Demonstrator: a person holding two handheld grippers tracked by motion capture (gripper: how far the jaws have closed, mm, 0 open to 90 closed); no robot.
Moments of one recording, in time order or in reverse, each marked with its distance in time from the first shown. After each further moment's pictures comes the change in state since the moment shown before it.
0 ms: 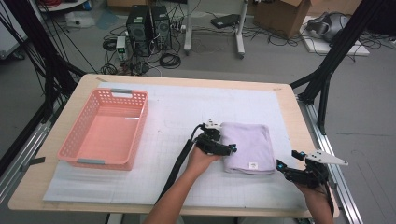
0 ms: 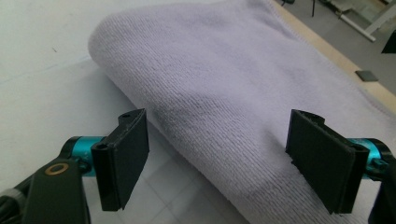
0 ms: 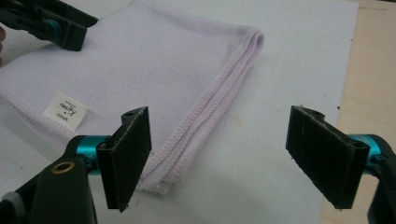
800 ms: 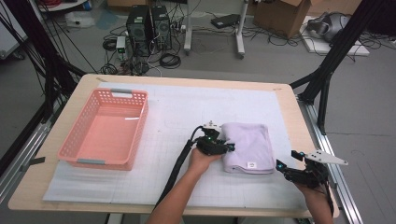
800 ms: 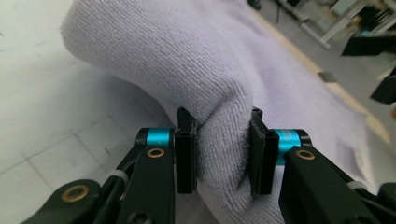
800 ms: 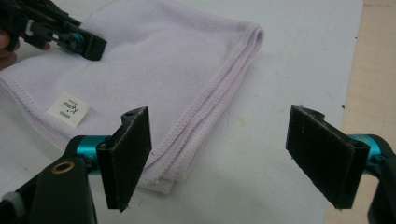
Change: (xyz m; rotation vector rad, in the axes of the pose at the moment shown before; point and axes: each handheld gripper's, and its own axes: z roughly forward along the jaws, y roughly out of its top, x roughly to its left) left arm 0.008 -0.009 -0.005 -0.067 -0.159 -0.038; right arm 0.000 0.000 0.000 0.001 0.013 0.015
